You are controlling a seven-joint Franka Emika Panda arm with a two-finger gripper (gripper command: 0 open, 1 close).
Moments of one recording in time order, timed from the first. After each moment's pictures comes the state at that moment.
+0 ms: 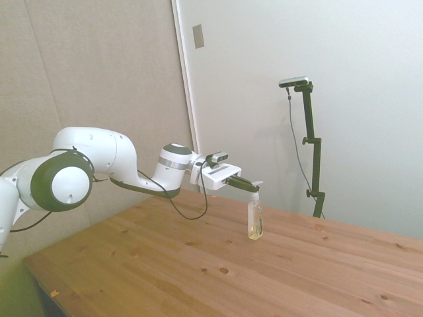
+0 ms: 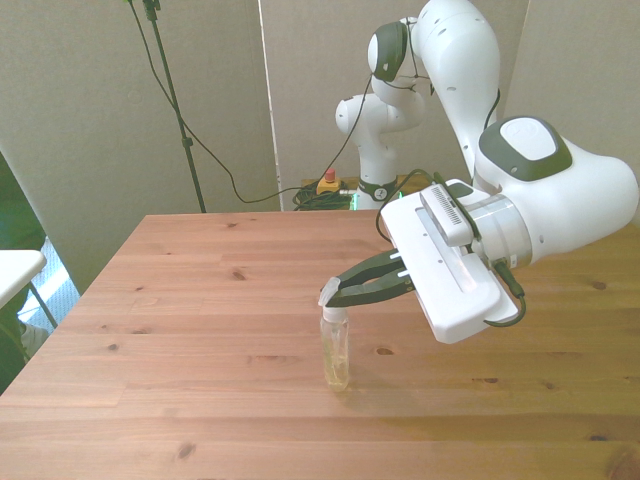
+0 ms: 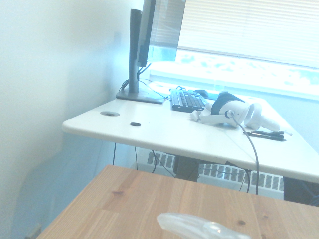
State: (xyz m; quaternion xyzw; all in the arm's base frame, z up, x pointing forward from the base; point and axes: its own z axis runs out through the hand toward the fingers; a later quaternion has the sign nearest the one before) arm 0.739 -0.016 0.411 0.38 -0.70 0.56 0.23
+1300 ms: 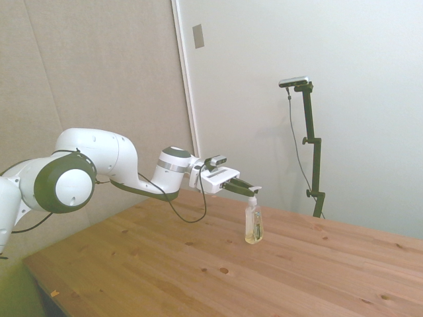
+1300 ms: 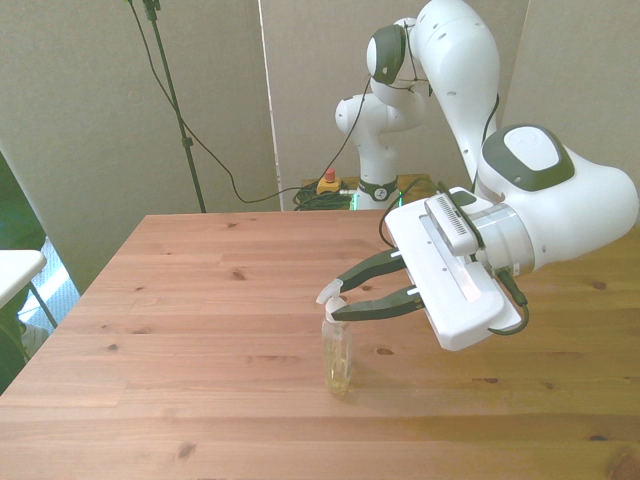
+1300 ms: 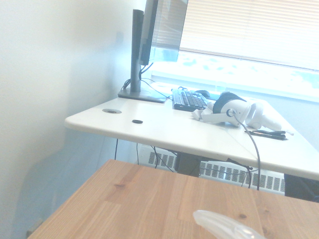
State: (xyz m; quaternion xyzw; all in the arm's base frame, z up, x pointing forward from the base) arm 0.738 -0.009 0.402 0.39 -0.70 0.56 0.23
